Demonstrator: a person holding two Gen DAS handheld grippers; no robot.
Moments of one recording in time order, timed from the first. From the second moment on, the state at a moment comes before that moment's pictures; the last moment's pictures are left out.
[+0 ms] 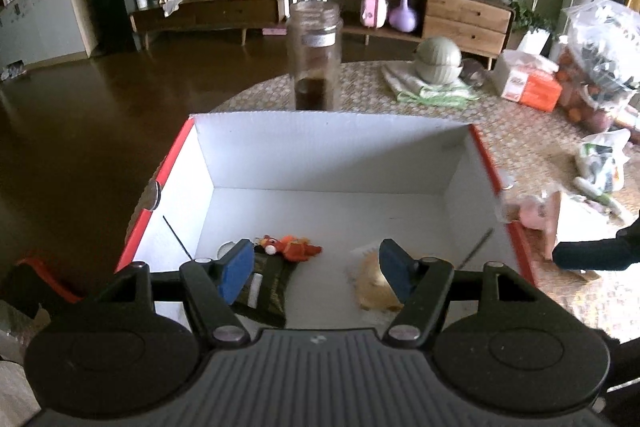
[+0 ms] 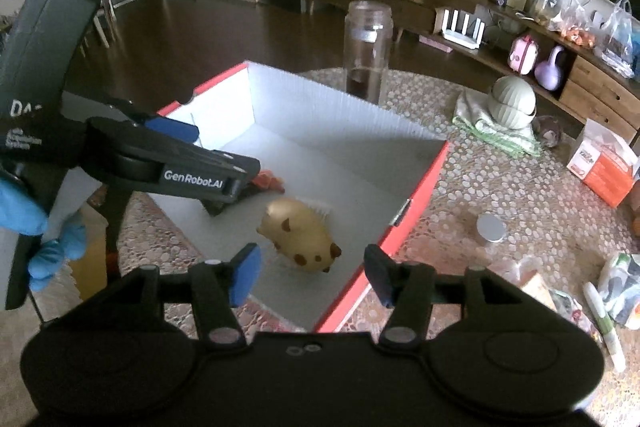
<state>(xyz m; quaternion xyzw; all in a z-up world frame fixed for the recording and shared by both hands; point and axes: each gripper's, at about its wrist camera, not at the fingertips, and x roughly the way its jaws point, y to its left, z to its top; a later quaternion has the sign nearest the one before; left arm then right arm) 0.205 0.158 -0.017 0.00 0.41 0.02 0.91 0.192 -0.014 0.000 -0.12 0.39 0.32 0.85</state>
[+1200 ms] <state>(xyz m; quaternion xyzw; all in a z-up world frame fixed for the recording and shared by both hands) 0.124 0.013 0.002 -0.02 0.38 -0.07 0.92 0.139 -0.219 0.019 -0.07 0.36 0.27 0.89</state>
